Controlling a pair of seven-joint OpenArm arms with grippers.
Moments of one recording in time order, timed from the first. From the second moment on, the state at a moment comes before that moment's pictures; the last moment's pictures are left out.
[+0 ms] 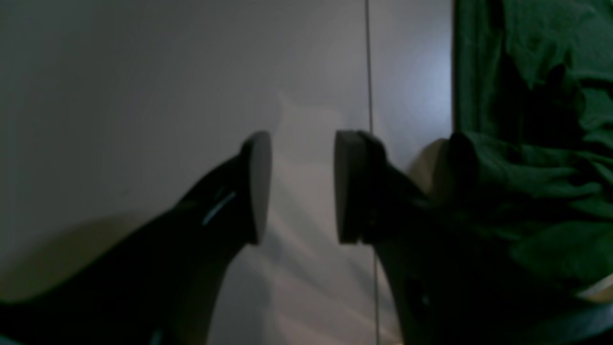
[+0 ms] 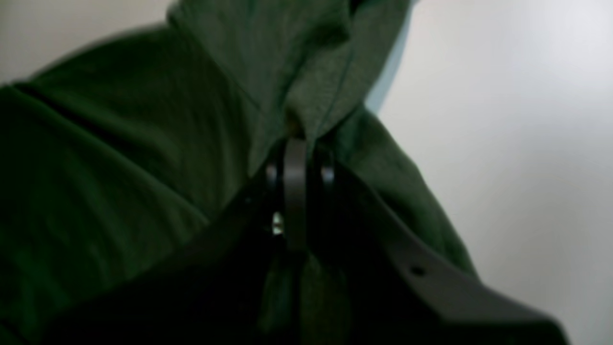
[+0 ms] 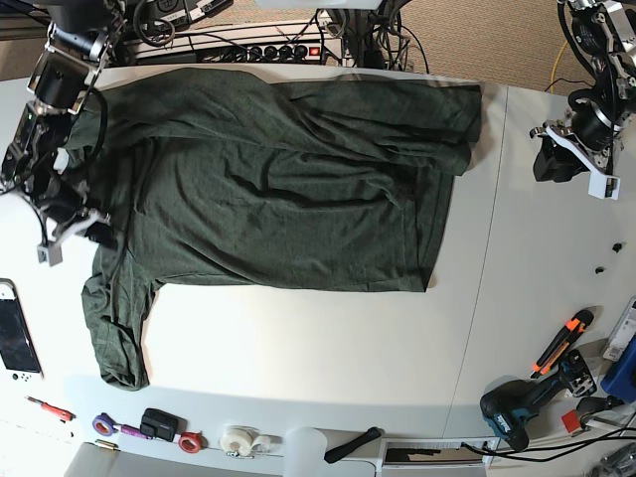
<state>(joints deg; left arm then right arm) 18.6 -15.8 -34.3 97.9 -41.8 -32.9 53.3 12.8 29.2 28.4 60.5 35.4 39.6 -50.7</state>
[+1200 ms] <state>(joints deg) 18.6 -15.8 -34.3 97.9 -41.9 -32.9 53.3 14.2 30.3 52.3 60.5 44.6 39.7 -66.8</state>
